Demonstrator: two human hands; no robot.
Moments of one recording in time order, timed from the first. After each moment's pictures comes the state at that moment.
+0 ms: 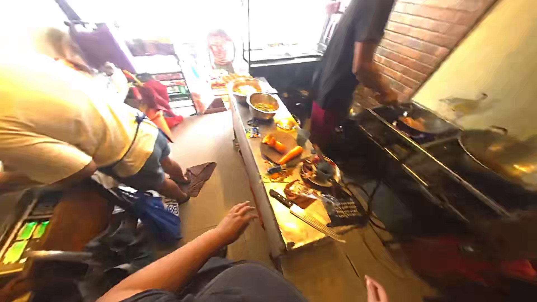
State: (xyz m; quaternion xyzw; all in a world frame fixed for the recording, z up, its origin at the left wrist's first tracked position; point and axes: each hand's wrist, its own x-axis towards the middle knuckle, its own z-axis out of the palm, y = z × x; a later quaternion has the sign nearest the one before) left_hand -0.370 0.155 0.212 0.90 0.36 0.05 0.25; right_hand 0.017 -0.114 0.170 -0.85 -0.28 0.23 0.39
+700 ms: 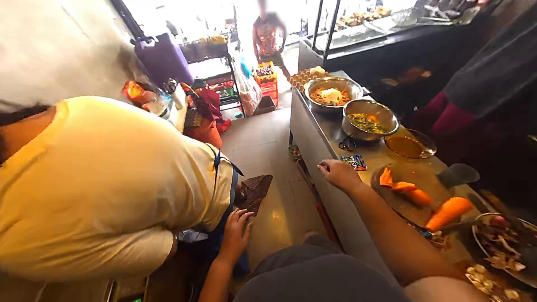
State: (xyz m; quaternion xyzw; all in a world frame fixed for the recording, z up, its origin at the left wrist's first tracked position) left_hand -0.722 0.431 0.196 0.74 0.59 0.27 0.17; right_hand -0.350 0.591 0.284 -0.67 -0.71 0.22 0.04
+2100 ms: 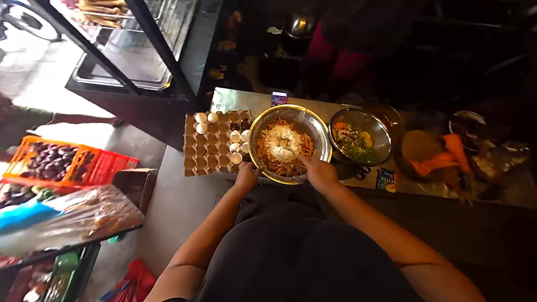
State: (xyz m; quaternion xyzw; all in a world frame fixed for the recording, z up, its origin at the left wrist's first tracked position) left_hand -0.376 1.394 0.163 0.84 0.19 -0.19 0.48; right_hand -0.306 1.153 0.238 -0.95 -0.16 0.25 -0.04
